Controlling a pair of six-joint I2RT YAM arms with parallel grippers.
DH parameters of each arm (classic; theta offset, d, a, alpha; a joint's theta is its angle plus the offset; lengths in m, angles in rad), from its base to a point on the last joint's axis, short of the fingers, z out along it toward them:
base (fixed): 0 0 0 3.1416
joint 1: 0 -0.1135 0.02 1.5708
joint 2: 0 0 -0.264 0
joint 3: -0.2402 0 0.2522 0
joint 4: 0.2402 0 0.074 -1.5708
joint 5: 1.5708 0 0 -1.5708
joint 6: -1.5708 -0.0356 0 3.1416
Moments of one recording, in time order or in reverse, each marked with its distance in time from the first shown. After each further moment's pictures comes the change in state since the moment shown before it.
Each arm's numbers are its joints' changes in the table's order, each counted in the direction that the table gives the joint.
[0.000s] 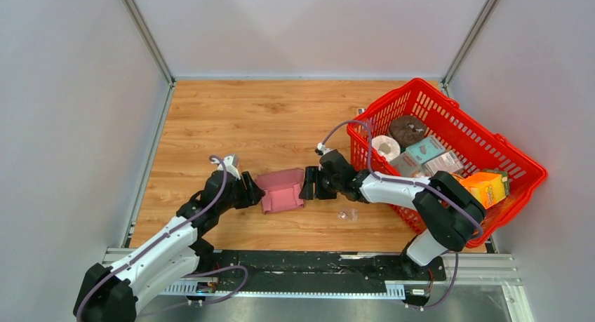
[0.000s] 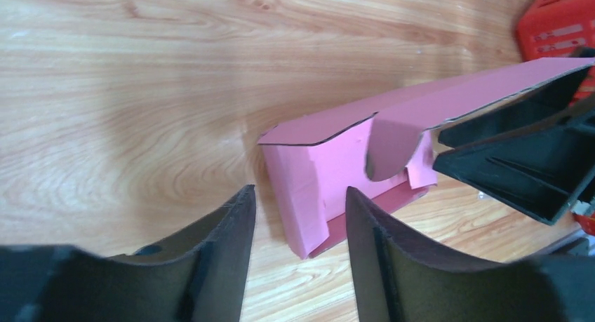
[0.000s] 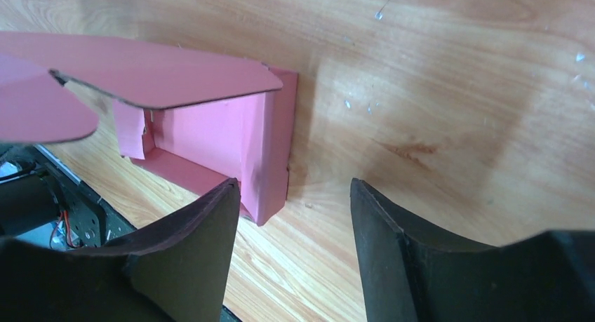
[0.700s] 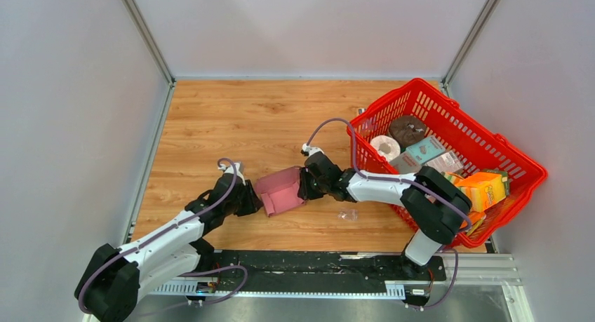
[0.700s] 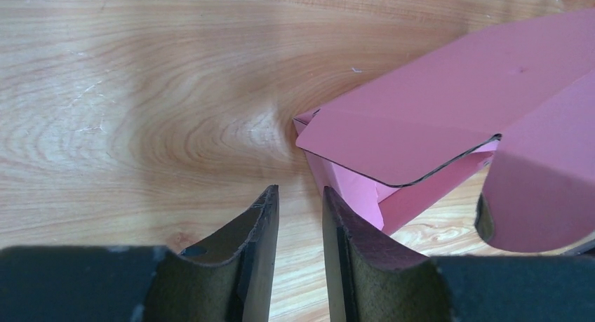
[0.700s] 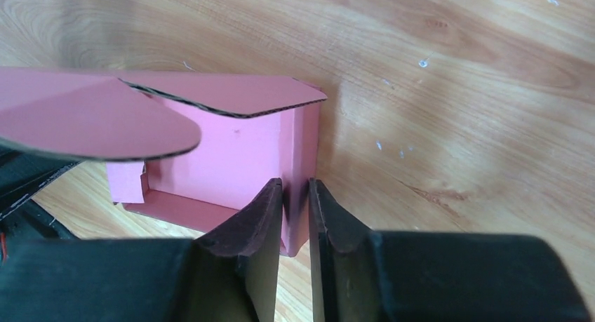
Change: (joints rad) left arm 0.051 0.103 0.011 0.065 -0.040 0.051; right arm -0.091 0.076 -0.098 0.042 0.141 0.084
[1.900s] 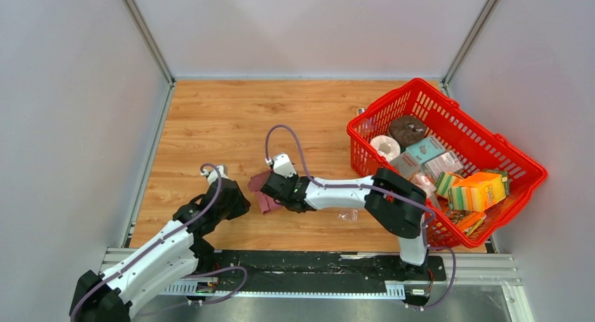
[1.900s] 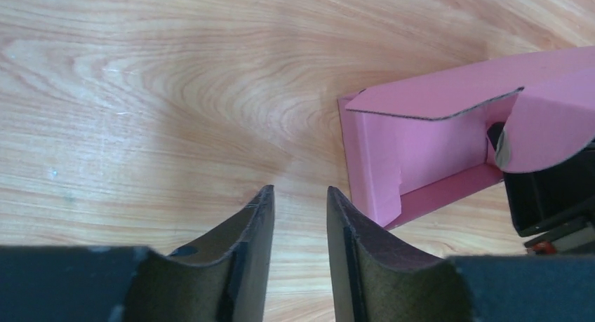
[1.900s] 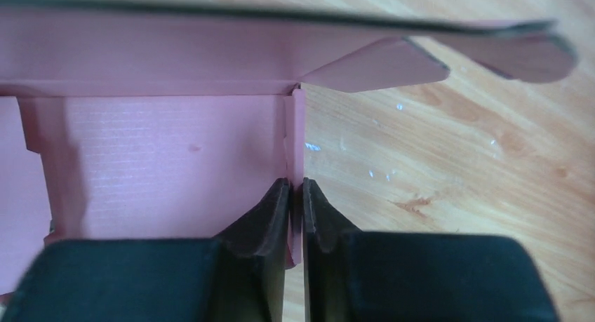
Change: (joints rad) left arm 0.019 -0.235 -0.019 0.290 -0.223 0.134; right arm -0.298 0.306 -0.410 0.383 0.703 0.082
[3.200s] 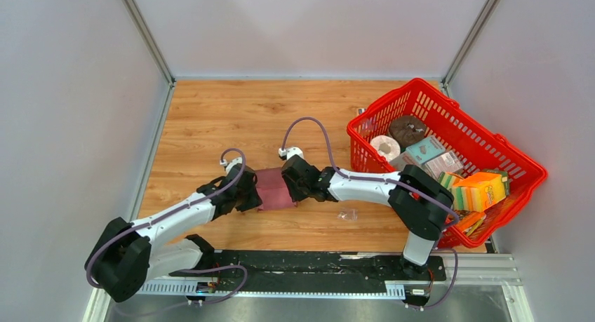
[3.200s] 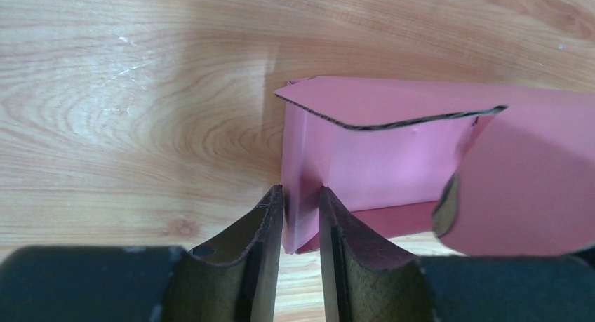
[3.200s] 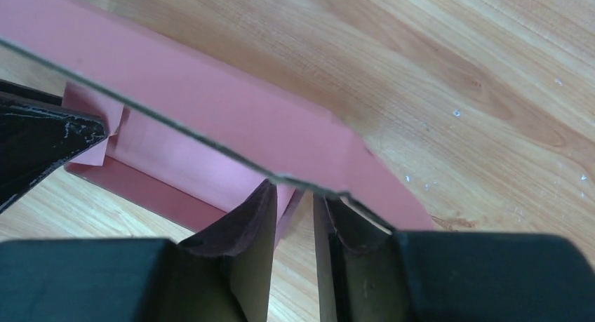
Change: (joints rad) left arm 0.029 0.435 -0.160 -0.121 0.105 0.027; right arm 0.164 -0.198 0.200 -0.203 -0.498 0.075
